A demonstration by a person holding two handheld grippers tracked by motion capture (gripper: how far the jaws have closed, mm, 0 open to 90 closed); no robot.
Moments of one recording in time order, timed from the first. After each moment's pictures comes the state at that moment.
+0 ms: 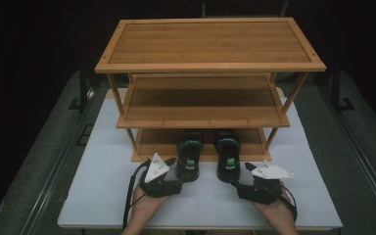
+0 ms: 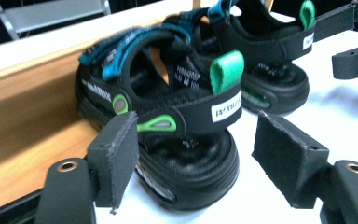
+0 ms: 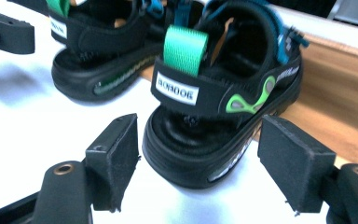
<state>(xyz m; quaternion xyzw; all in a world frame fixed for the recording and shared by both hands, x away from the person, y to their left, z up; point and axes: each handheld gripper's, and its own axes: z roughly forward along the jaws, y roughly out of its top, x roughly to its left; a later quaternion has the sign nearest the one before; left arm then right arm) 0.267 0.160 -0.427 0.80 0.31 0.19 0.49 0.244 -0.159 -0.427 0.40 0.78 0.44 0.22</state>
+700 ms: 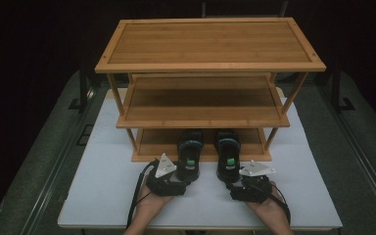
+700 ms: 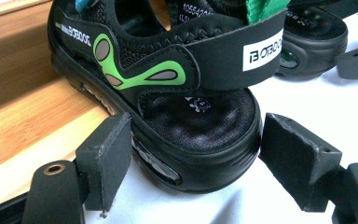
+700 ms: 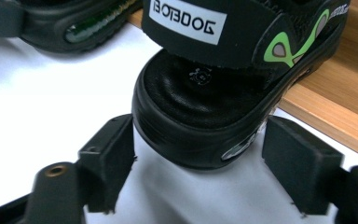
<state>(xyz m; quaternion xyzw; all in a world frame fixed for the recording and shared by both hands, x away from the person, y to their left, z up) 0.281 0.150 -0.446 0.82 0.33 0.16 0.44 0.257 -0.142 -0.447 0.41 0.81 0.36 0.20</state>
